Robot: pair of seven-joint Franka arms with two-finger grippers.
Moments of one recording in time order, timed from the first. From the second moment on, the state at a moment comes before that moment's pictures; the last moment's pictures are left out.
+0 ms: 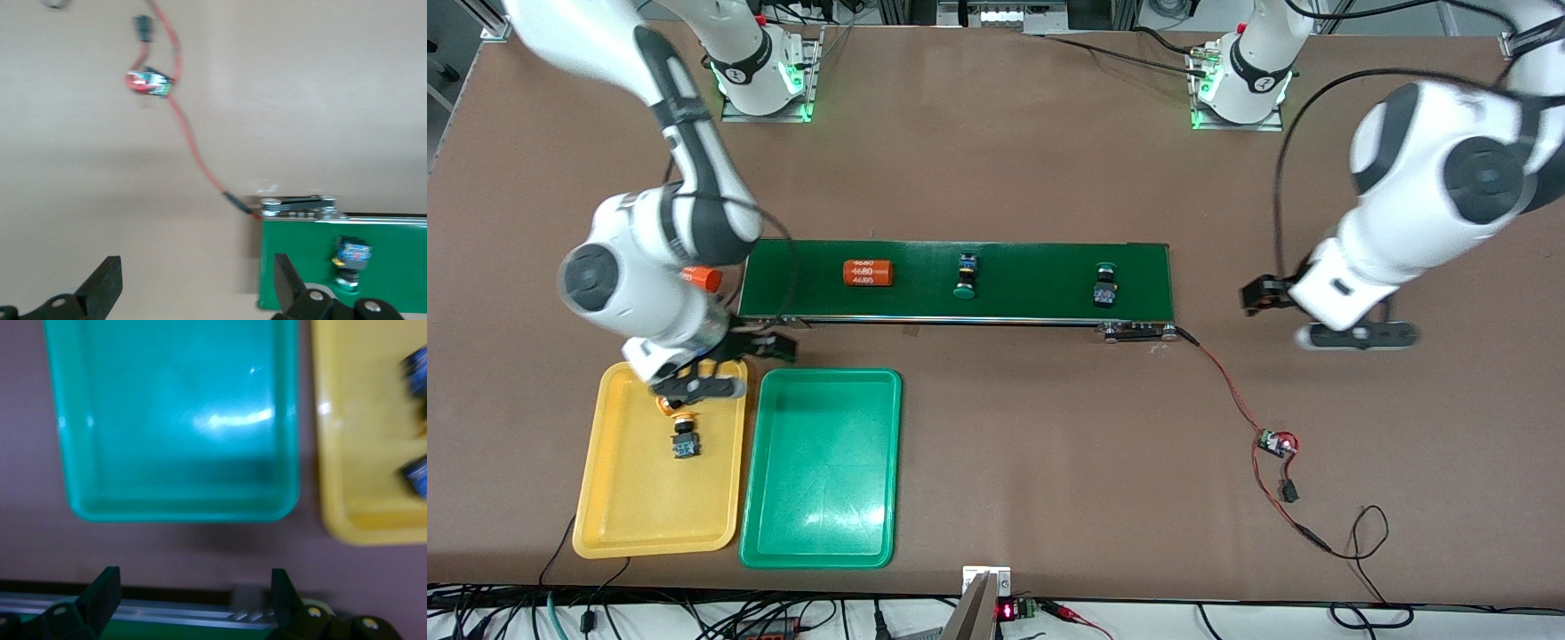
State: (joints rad) left arm 0.11 0.21 -0.29 -1.67 0.06 1.84 -0.26; right arm 0.28 0.44 -0.02 -1.77 0.17 2.22 0.22
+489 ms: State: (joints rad) left arm 0.08 0.14 -0.09 -1.49 0.06 1.66 -0.03; right arm 0.47 0.42 0.03 -1.82 0.17 2.22 0.45
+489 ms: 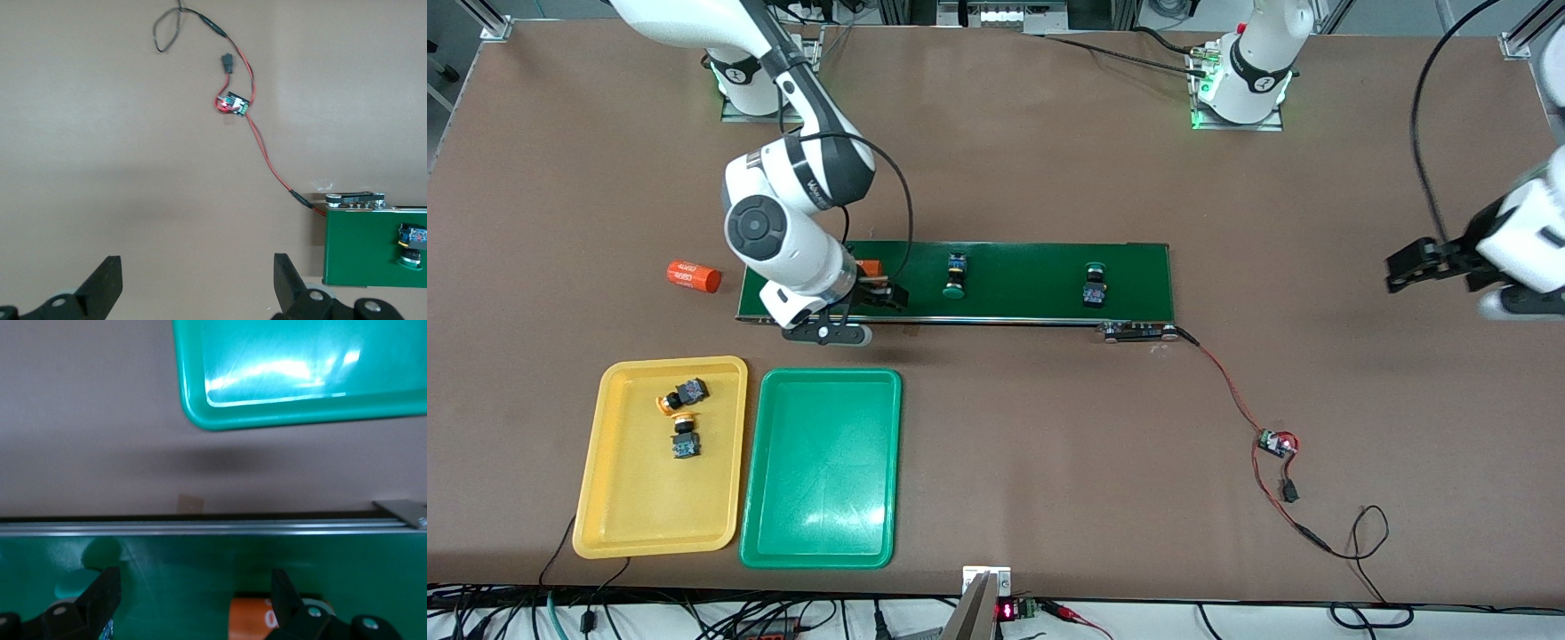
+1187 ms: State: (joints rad) left arm 0.08 0.13 -0.10 -1.49 0.04 1.63 -0.04; right arm 0.59 0.42 0.03 -1.86 0.03 2.23 0.73
